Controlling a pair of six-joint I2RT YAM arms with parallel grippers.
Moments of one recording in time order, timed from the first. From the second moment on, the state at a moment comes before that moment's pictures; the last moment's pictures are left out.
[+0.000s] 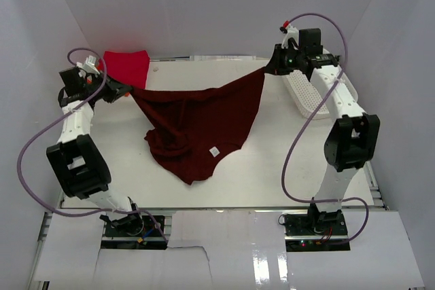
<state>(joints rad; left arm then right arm) 0.38 1.66 1.28 -0.24 0.82 -0.50 0.17 1.90 1.78 -0.52 -0.55 0.11</state>
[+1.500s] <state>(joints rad) 0.07 1.55 1.50 -0.20 0.45 -0.30 0.20 1.40 1.83 -0.40 0.11 -0.32</state>
